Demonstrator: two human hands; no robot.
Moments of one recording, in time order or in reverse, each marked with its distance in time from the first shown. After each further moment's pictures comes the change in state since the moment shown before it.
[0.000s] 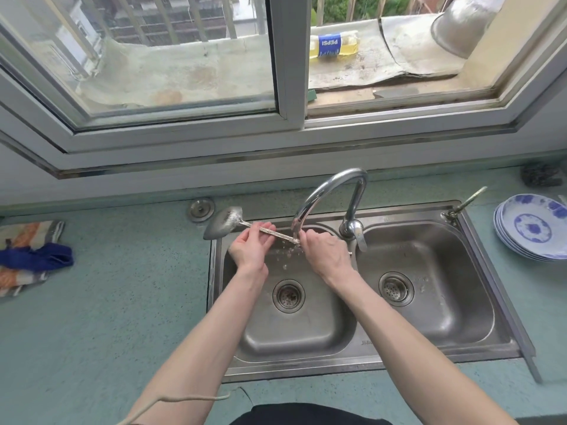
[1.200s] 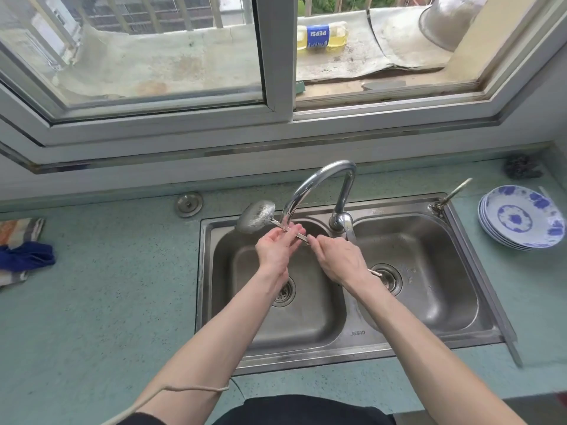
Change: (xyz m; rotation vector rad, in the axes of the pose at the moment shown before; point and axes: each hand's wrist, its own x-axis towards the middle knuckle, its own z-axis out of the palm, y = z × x) left_hand -0.036 -0.040 0.022 0.149 -0.290 -0.109; right_hand -0.032 0.046 -0.012 0.071 -0.106 0.033
